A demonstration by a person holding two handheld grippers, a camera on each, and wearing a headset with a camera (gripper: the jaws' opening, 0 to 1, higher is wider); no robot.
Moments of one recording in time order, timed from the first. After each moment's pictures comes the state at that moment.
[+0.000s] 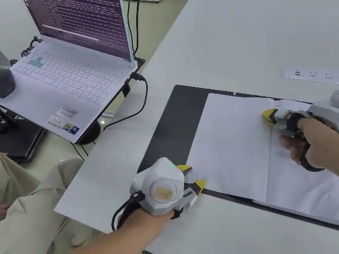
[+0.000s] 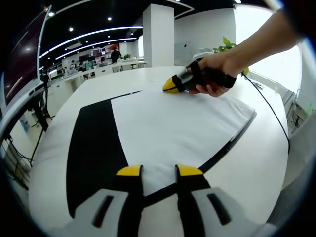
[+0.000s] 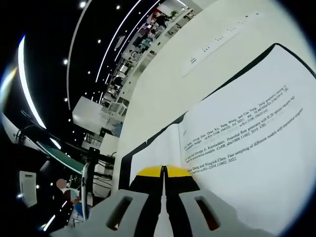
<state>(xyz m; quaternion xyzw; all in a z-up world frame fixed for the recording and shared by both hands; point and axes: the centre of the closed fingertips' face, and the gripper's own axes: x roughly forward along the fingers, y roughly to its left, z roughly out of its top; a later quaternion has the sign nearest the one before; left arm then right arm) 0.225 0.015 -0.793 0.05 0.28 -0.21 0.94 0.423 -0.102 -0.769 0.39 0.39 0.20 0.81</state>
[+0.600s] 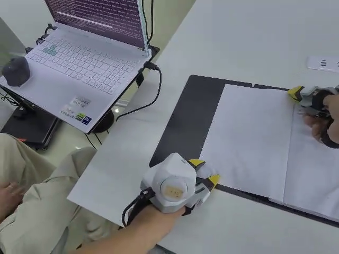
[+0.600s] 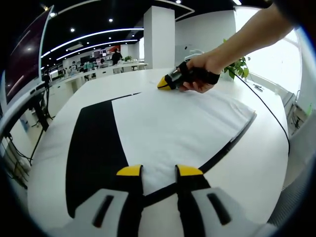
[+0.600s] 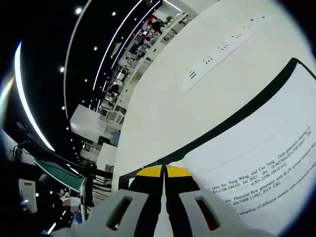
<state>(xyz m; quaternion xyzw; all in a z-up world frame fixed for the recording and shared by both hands) 0.223 0.013 -0.791 0.05 0.27 -0.20 0.94 0.473 -0.107 -0.770 0.40 0.38 0.18 0.81</state>
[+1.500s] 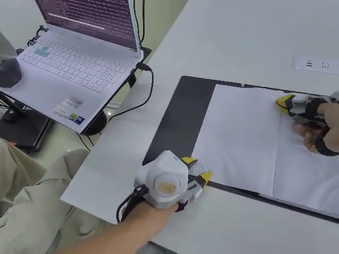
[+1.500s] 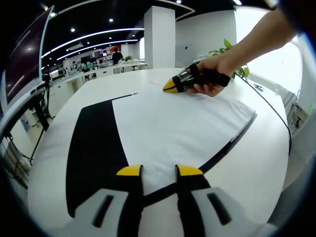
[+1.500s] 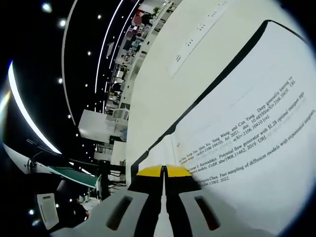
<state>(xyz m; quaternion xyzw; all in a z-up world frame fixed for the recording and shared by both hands) 0.223 0.013 -0.792 0.05 0.27 -0.20 0.94 0.428 -0.107 -0.770 0.47 0.42 0.20 0.75</state>
